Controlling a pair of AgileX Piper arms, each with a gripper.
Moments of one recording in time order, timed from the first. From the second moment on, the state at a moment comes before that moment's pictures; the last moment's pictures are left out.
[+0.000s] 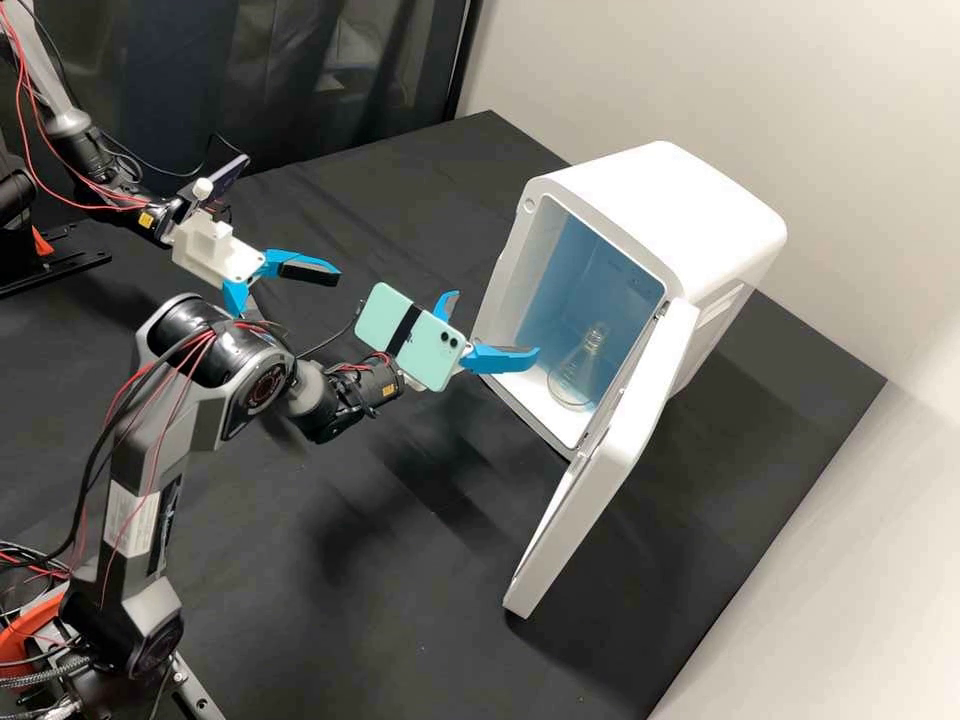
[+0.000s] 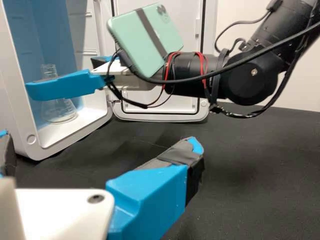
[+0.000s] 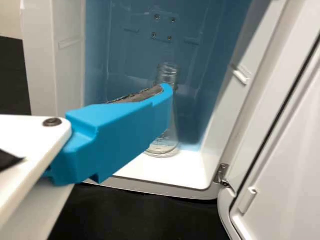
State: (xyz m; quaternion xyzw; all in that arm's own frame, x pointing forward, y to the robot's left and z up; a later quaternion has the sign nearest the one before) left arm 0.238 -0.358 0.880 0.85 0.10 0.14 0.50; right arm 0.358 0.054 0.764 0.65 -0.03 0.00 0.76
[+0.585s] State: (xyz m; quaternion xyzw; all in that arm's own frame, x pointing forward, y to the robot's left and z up) left arm 0.238 -0.358 0.880 0.85 0.10 0.14 0.50; right arm 0.382 0.014 0.765 0.66 -0.07 -0.05 0.75
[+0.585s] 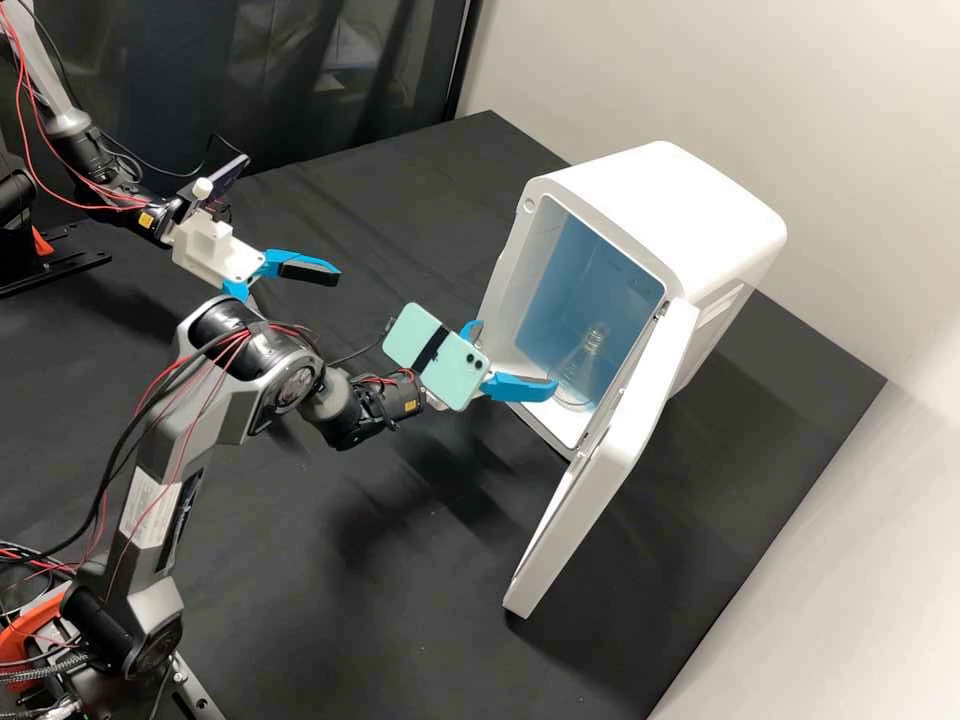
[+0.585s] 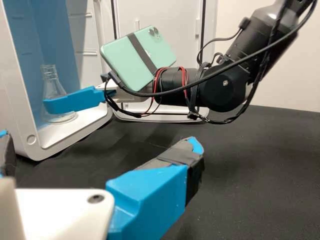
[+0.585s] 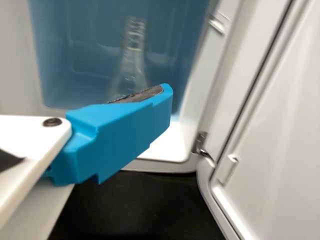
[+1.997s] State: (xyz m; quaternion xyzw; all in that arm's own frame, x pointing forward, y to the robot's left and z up) left arm 0.240 -0.354 0.877 0.85 0.11 0.13 0.50; right arm 0.425 -0.002 0.752 0.66 -0.09 -0.09 0.74
